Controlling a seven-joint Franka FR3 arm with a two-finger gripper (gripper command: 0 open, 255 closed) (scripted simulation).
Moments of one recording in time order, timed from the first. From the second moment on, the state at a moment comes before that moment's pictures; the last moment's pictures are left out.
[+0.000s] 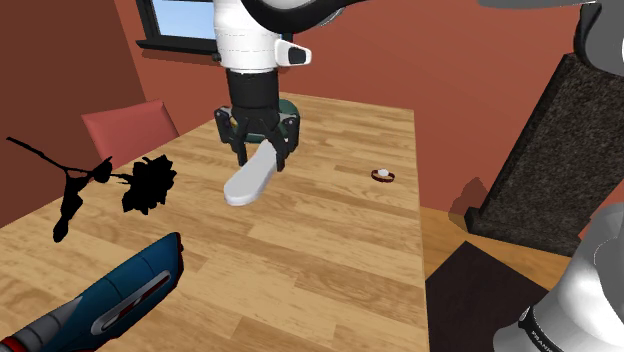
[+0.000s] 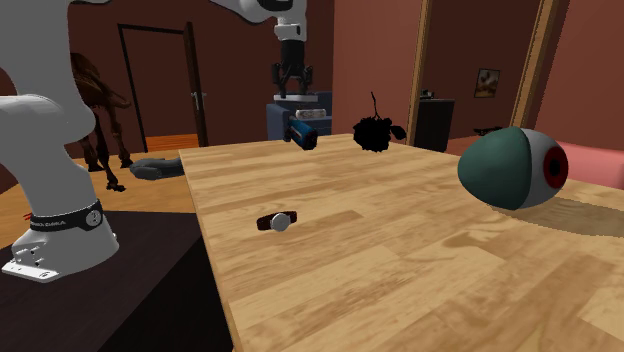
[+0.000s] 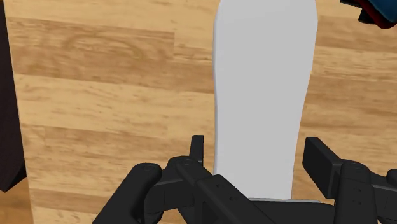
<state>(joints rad) 0.26 0.20 0.42 -1.54 -0.09 1.70 1.59</state>
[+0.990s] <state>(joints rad) 0.29 0.24 0.44 -1.65 -0.11 1.85 1.66</state>
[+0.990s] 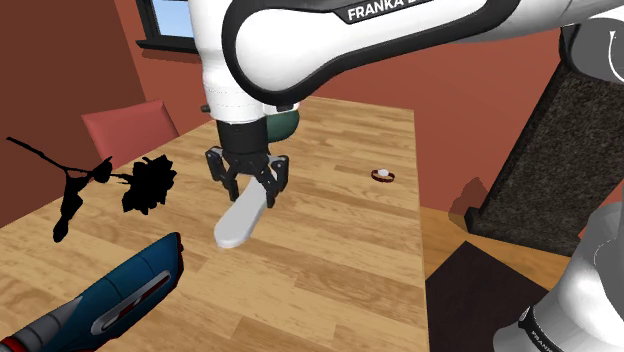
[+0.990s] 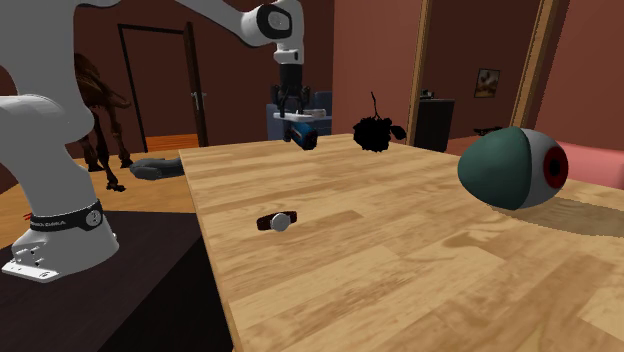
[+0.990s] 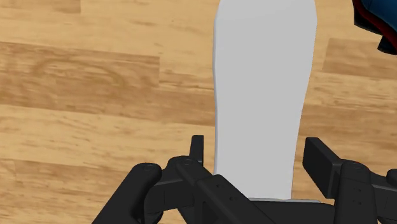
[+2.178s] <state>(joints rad) 0.30 0.30 0.43 -1.81 -0.15 2.07 1.68</state>
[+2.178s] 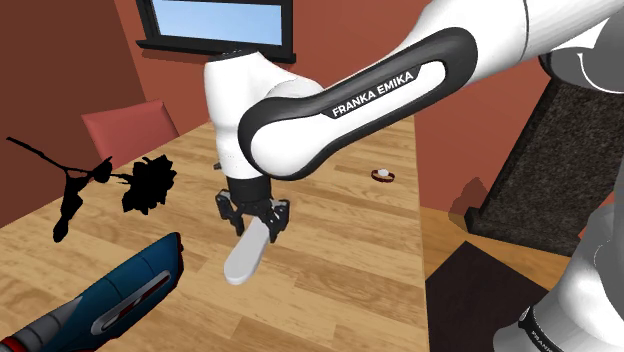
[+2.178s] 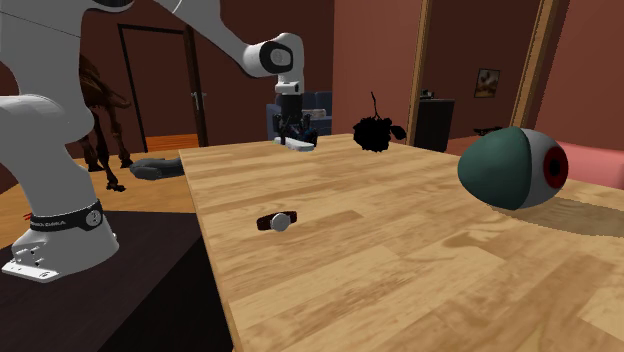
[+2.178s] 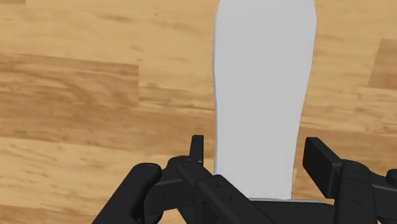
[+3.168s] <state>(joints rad) 0.30 0.35 0.42 -1.86 -0.17 2.15 1.70</state>
